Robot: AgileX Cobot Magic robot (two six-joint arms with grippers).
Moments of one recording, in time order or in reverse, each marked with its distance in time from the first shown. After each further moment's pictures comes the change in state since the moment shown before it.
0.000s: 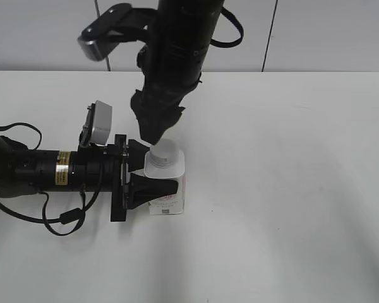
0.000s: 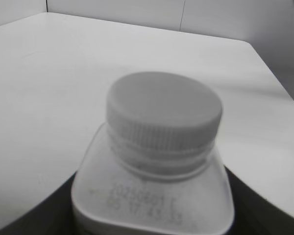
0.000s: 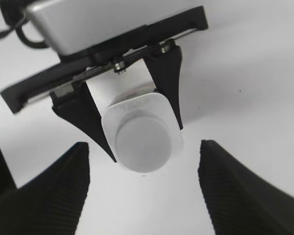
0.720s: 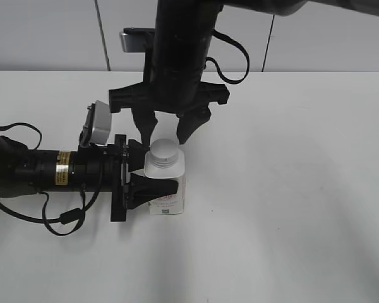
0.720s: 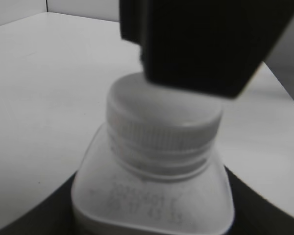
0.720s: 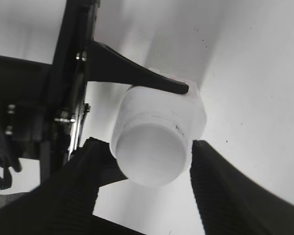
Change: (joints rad) left arm 0.000 0.000 0.000 -0.001 0.000 0.000; right arm 0.002 0.050 0.009 -0.018 0.000 1.035
